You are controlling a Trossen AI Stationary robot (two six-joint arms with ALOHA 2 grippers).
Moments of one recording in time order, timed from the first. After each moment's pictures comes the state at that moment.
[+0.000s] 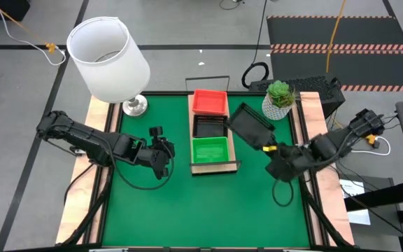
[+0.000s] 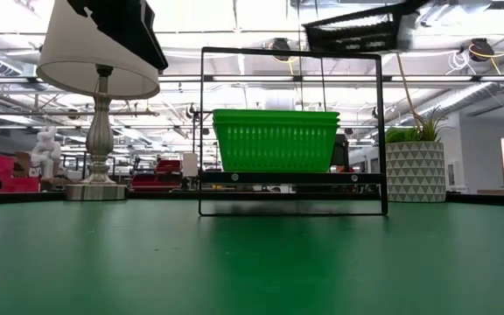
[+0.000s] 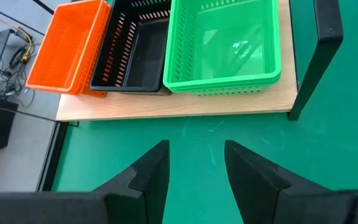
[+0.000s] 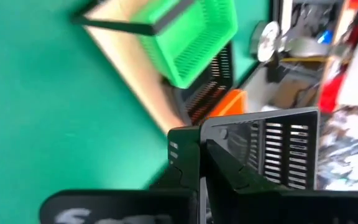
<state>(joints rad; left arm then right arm) -0.29 1.33 1.12 -0.81 -0.55 -0.15 0.51 1.15 1.26 -1.25 0.71 -0.71</state>
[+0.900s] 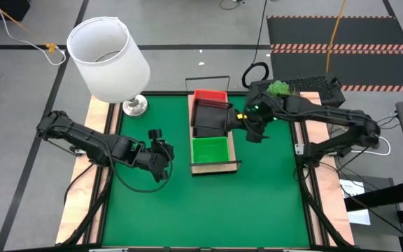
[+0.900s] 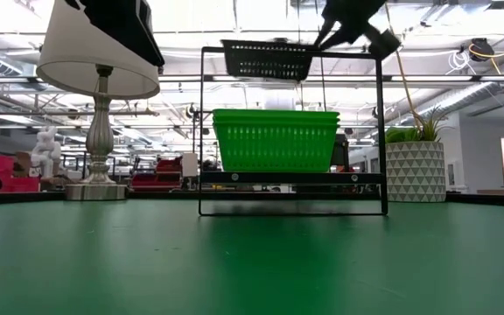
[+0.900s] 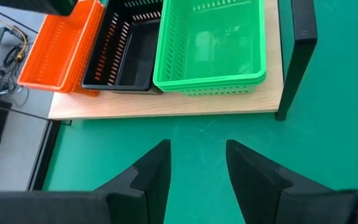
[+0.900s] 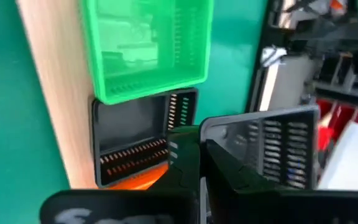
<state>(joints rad) -0.32 1.33 1.12 -0.82 -0.55 -0.20 -0.24 1.28 1.26 -0.74 -0.14 -1.80</state>
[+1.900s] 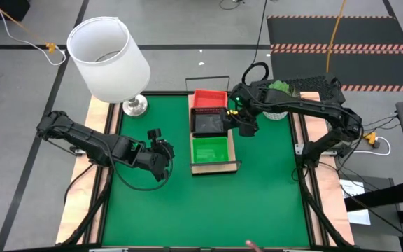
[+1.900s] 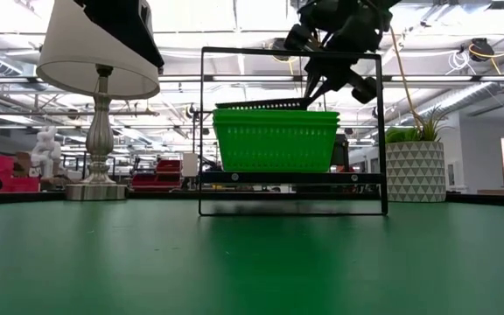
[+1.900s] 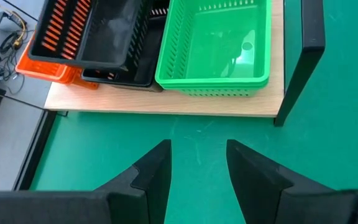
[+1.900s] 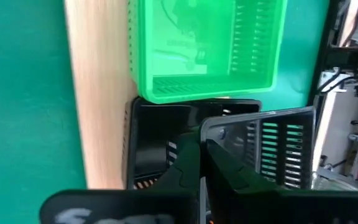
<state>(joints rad) -0.32 1.33 1.12 -0.82 -0.55 -0.27 -0.40 1.50 1.25 -0.76 -0.37 -1.98</state>
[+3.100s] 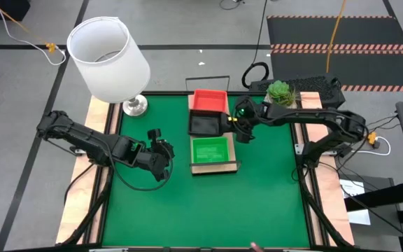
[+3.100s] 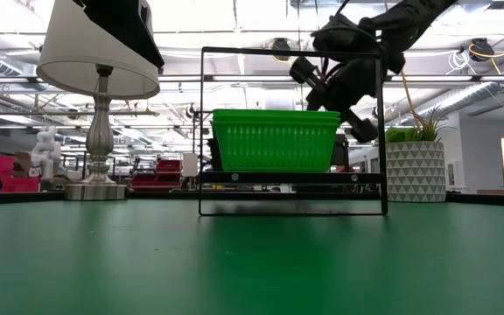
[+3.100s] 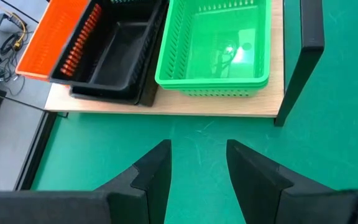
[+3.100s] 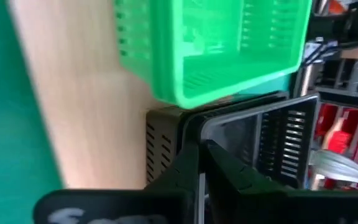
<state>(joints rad) -0.32 1.33 1.12 -0.82 -0.55 -0.27 -0.40 1.46 0.88 -0.20 -0.34 -1.88</state>
